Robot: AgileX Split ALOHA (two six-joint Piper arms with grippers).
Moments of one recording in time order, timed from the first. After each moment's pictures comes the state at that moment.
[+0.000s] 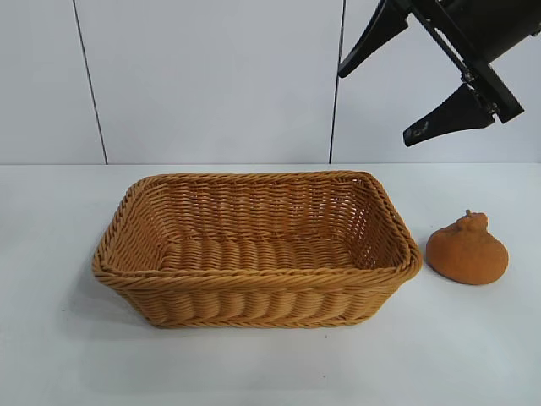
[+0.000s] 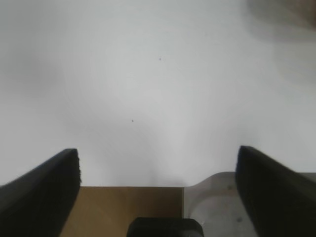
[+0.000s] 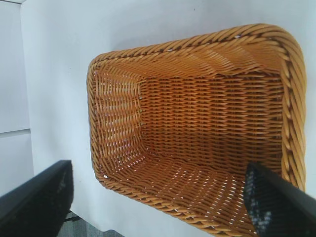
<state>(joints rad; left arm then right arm) -0.04 0.90 -0.81 0.04 1.19 -0.08 0.13 1.73 -1.28 0.80 0.96 -0.23</state>
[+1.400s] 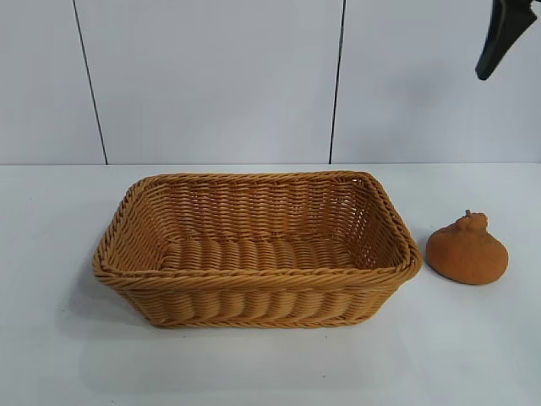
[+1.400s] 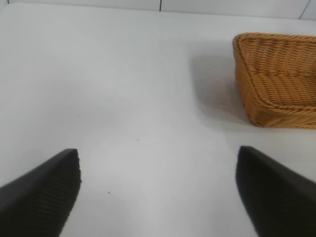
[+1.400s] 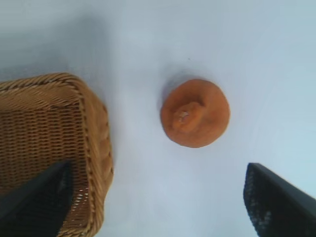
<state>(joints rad) -0.04 0.00 -0.50 0.00 1.07 -0.08 -0.06 1.69 -1.49 0.21 1.15 -0.02</state>
